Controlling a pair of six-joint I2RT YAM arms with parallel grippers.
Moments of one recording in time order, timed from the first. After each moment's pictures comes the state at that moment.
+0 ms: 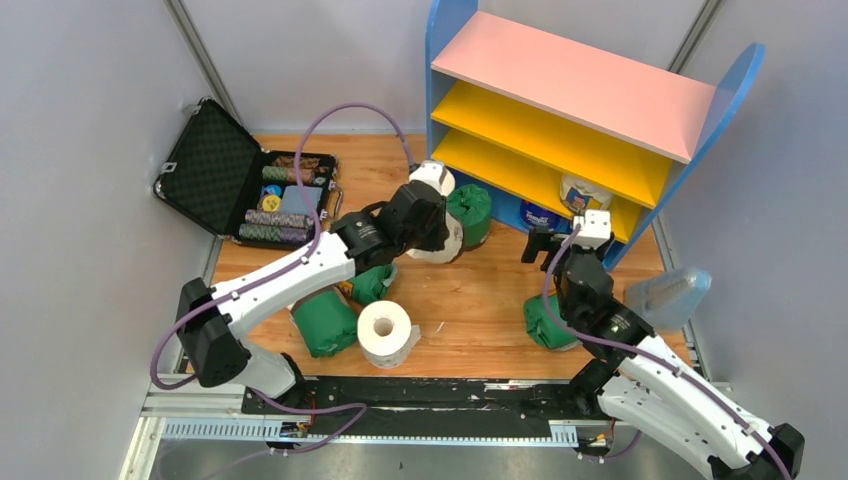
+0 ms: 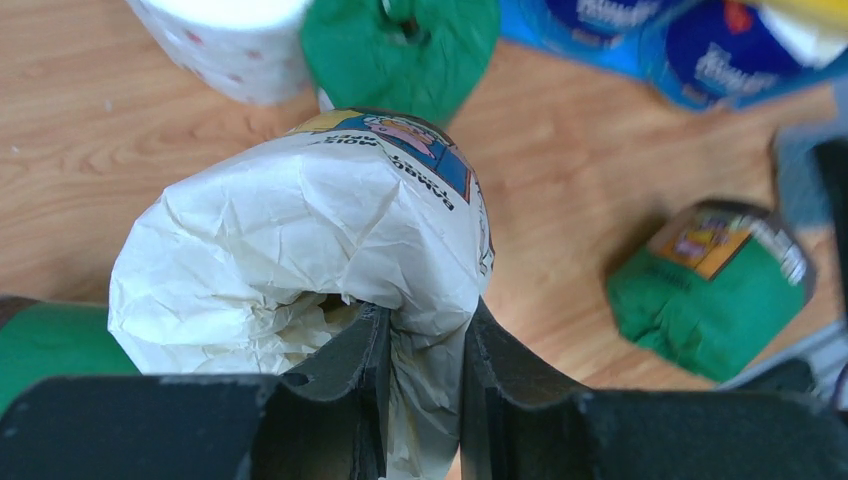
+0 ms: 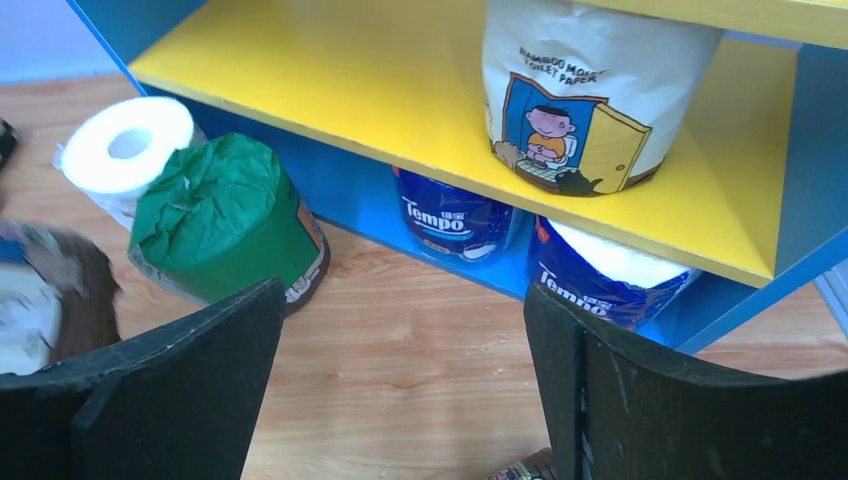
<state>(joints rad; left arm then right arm) -0.90 1.45 1.33 -0.48 -0.31 -0.55 0.70 0.68 0.56 -0.08 0.73 0.21</state>
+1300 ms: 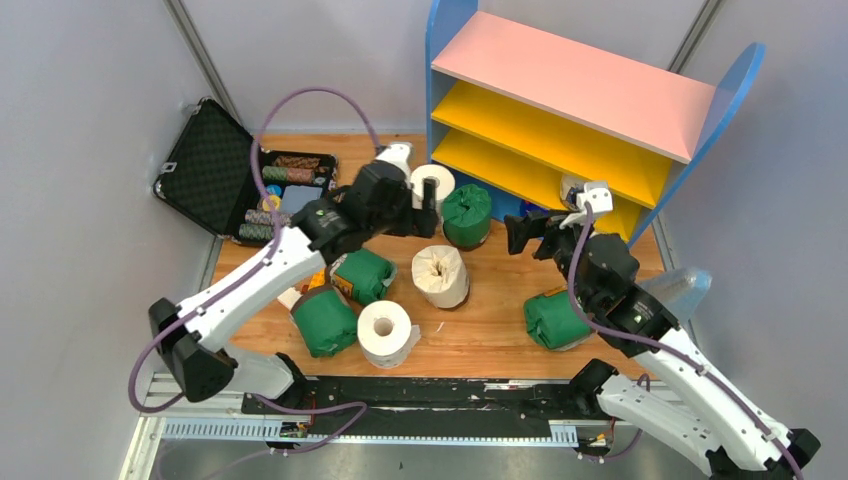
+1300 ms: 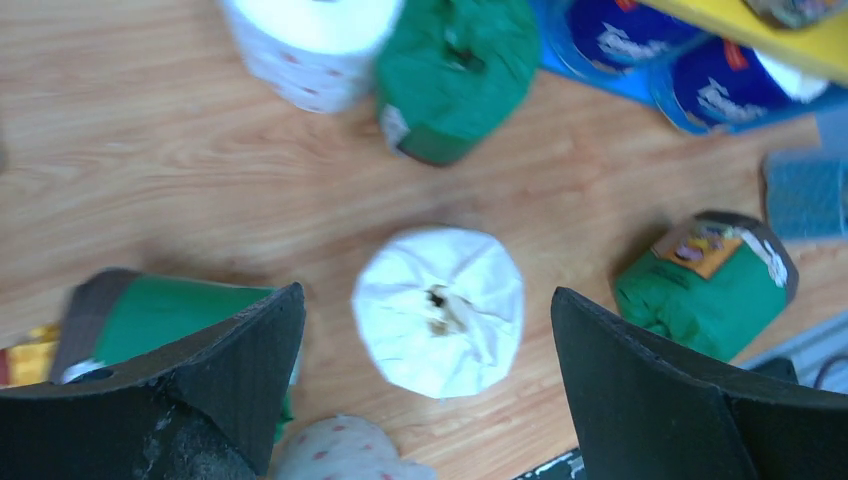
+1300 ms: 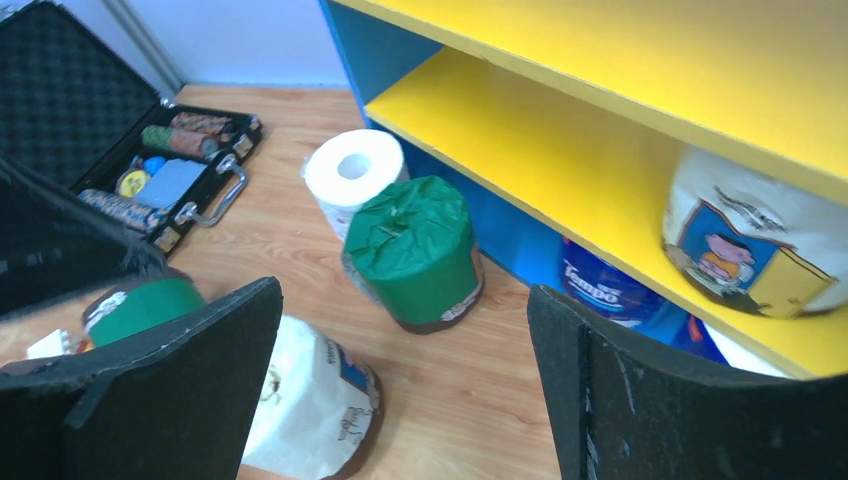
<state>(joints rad) -0.86 1.40 1.40 -0.65 -0.24 -0.52 0.70 0.65 0.74 -0.15 0.41 0.22</state>
